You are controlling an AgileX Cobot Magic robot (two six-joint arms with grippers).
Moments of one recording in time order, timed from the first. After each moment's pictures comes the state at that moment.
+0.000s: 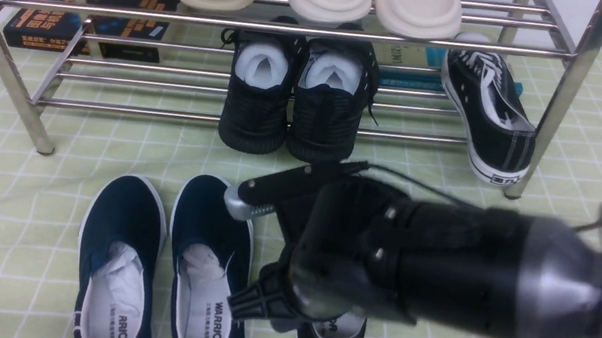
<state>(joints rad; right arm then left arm) 1.07 1.79 -1.37 -0.34 0.93 0.89 -0.04 -0.01 0.02 0.21 0.38 -0.18</state>
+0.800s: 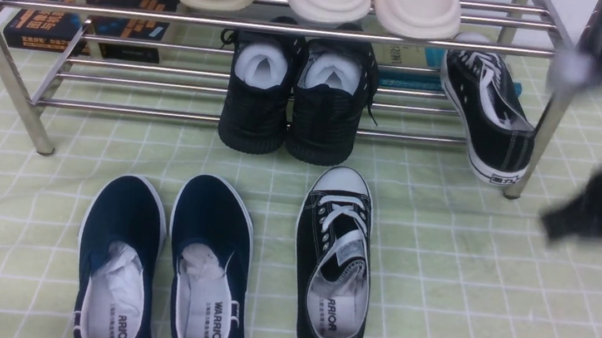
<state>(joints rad) 0.65 1.24 -1.17 -0.15 1.16 0.40 -0.04 -0.01 0.02 0.21 0.38 -0.18</state>
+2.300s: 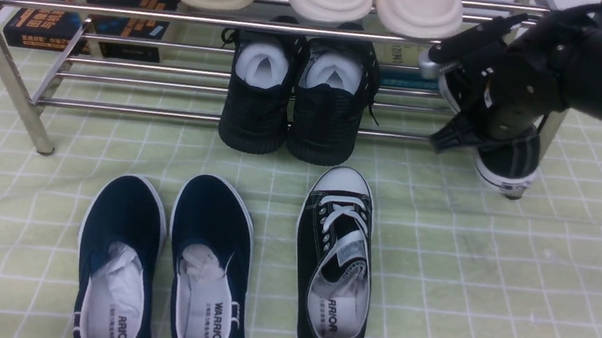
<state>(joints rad) 0.45 1.86 -1.54 -0.40 0.87 0.27 -0.04 -0.01 0.02 0.21 0.38 -0.18</state>
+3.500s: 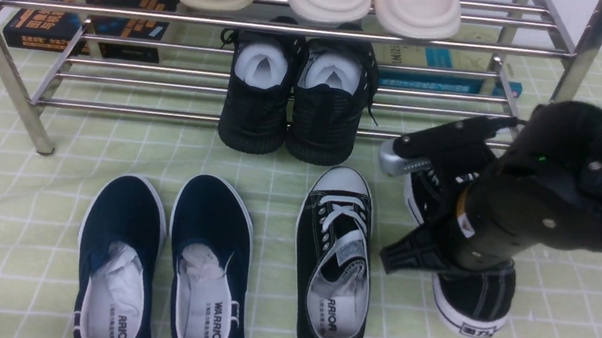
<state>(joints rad) 0.76 1.61 -1.14 -0.30 0.86 0.63 -0.04 -0.01 0.02 0.21 0.38 -0.18</state>
